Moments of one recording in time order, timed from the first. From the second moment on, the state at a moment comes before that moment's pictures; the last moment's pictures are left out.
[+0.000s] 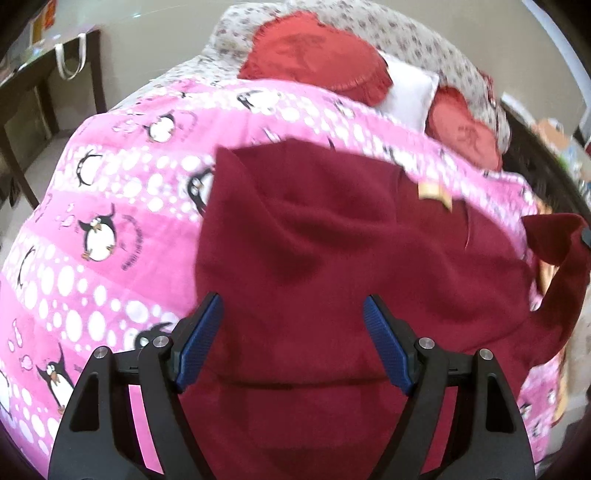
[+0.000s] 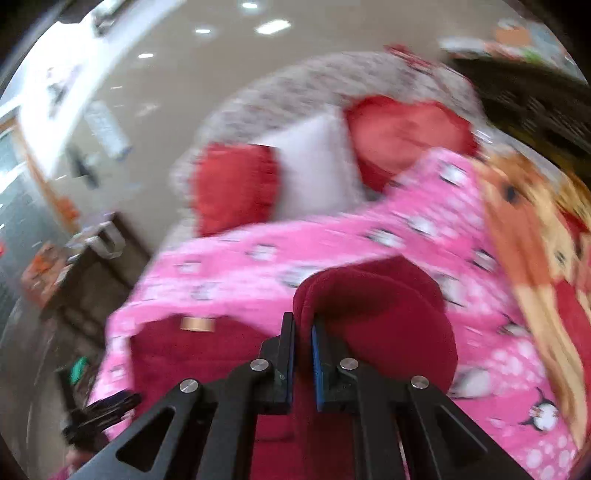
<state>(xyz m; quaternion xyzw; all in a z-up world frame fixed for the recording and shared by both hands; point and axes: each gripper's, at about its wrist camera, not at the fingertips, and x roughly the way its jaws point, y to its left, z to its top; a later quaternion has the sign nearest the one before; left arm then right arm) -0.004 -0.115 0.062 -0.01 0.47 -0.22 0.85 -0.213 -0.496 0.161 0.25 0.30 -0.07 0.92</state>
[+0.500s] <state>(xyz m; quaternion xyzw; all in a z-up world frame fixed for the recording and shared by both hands) -0.005 -0.116 0.058 -0.04 0.49 -0.25 0.83 -0.184 -0.363 0.087 0.17 0.44 0.06 0.88</state>
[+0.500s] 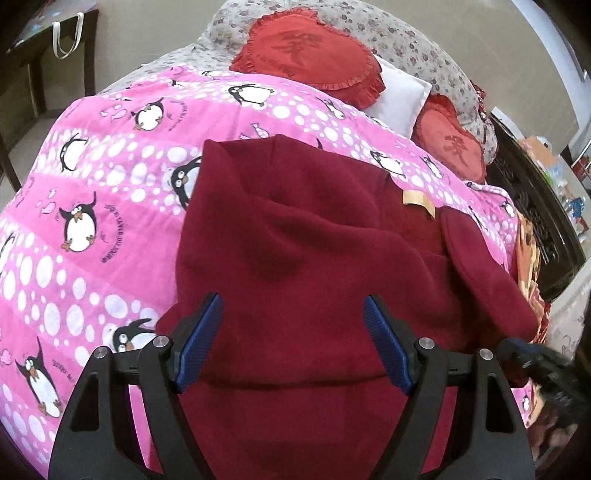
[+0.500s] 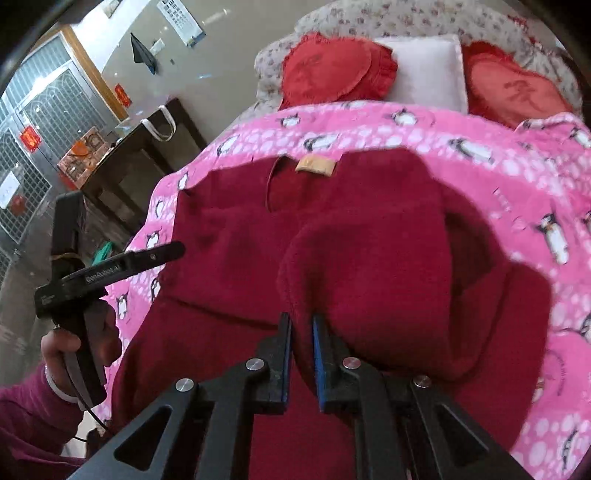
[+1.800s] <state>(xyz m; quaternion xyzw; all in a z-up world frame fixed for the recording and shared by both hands) 0.011 -0.070 0.075 -0.11 0.47 -0.24 0.84 -0.081 -0.292 0.091 0.21 0.45 0.15 0.86</state>
